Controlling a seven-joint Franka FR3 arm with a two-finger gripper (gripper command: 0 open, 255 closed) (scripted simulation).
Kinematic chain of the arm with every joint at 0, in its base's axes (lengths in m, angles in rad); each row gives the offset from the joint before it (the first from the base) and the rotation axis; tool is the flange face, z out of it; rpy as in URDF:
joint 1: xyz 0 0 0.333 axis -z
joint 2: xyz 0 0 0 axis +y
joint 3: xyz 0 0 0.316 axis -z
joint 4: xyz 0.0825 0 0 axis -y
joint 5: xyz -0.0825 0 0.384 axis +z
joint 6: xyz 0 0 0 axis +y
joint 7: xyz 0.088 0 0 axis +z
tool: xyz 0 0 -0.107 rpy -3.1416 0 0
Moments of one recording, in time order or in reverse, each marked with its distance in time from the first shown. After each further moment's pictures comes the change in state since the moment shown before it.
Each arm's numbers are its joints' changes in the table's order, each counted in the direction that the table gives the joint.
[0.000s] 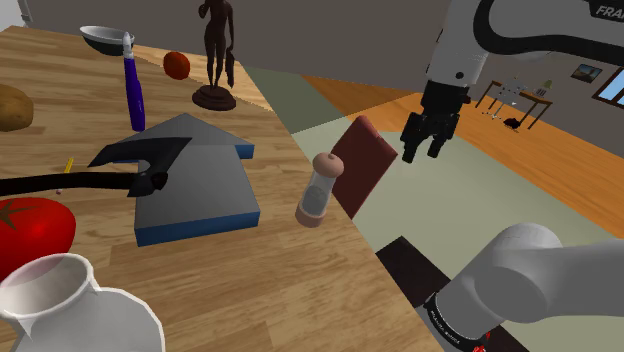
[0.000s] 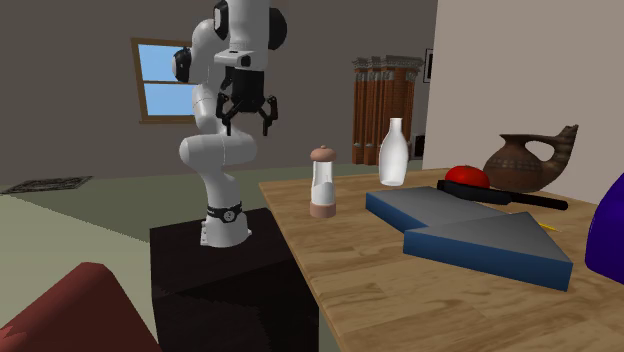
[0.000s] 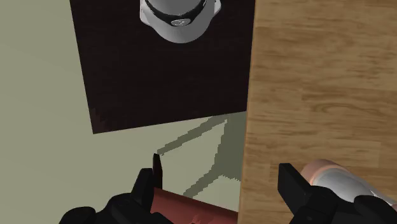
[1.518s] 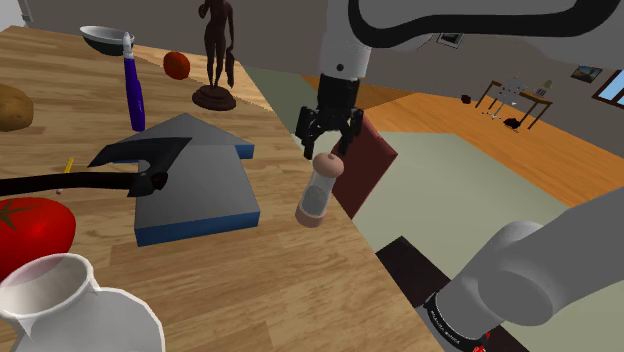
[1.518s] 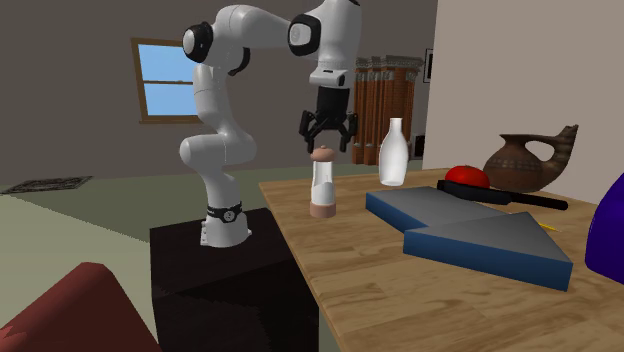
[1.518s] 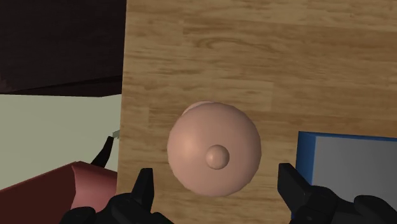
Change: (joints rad) arm -0.072 0.487 -0.250 0.279 0.129 -0.226 -0.286
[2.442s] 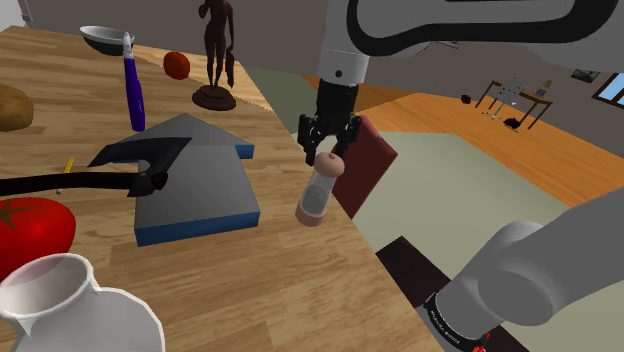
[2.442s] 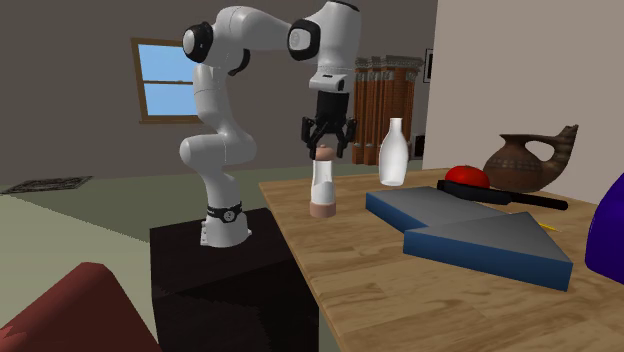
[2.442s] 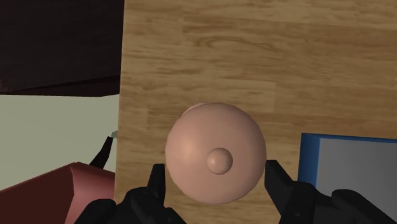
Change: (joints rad) arm -0.001 -0.003 -0.002 -0.028 0.002 -0.026 0.001
